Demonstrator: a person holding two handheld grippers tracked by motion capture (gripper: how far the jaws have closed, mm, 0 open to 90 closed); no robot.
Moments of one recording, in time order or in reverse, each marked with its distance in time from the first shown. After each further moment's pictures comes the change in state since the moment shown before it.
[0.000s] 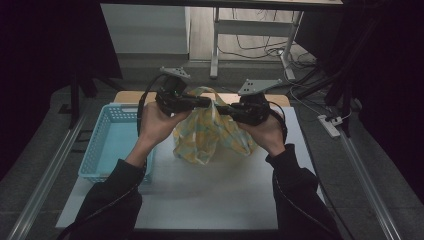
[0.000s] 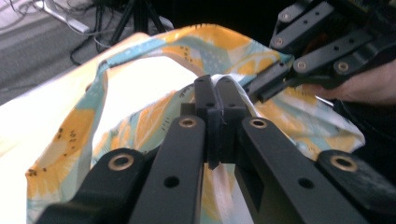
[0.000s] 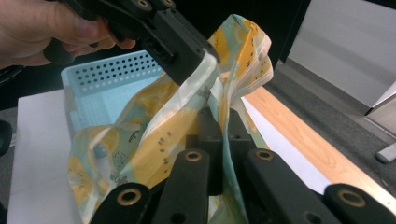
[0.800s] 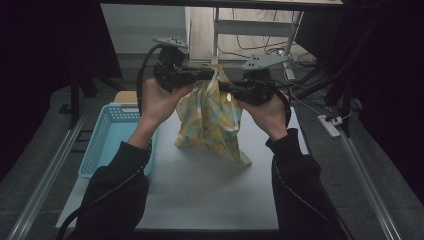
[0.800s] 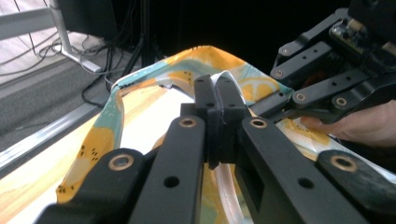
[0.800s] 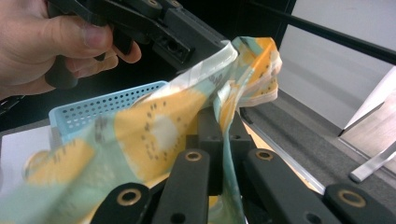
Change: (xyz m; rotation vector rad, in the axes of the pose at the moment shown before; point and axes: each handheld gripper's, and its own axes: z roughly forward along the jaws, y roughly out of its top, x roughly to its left) left arm -0.004 0.050 -0.028 -0.136 0.018 0.013; right arm -0.005 0.053 -0.020 -0.078 -0.070 -0.018
